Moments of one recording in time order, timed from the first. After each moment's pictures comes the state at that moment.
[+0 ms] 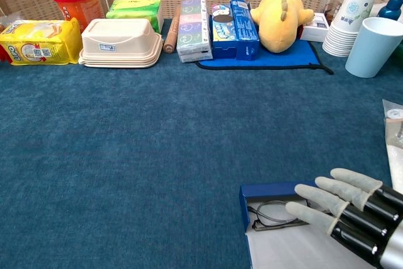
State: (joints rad) left arm 0.12 -1.11 0.05 -1.47 1.70 1.86 -0.46; right arm 0.09 -1.62 -0.28 -1.37 -2.02 1.45 -0.51
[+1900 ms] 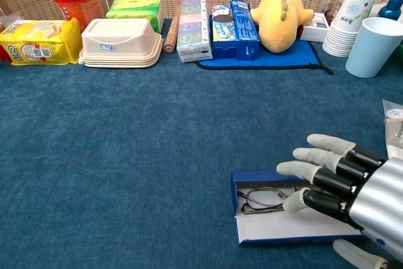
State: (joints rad) left arm 0.15 -1.14 0.03 -1.41 1.69 1.88 -0.52; right arm 0.17 -1.58 -0.19 -1.50 -2.01 1.36 -0.53
